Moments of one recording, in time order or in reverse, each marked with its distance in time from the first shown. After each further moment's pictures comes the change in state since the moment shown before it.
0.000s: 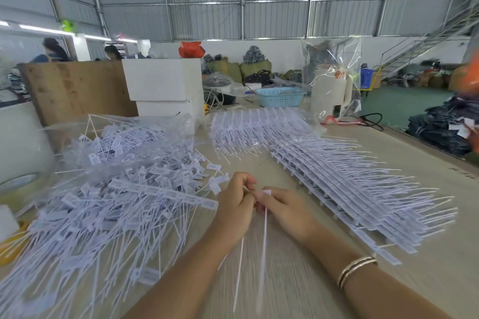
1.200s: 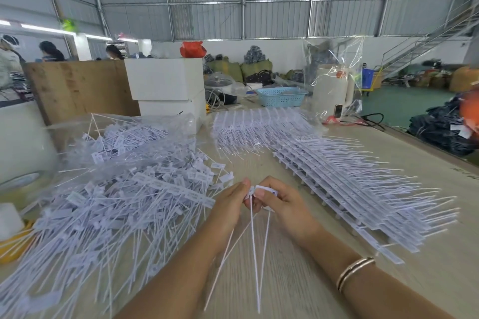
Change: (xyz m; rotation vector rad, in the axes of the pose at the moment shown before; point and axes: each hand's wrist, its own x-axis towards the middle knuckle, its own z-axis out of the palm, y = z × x) left_hand -0.002 0.000 -0.012 -0.264 -0.071 -0.295; right_hand 0.003 0.004 0.009 0.260 0.016 -0.165
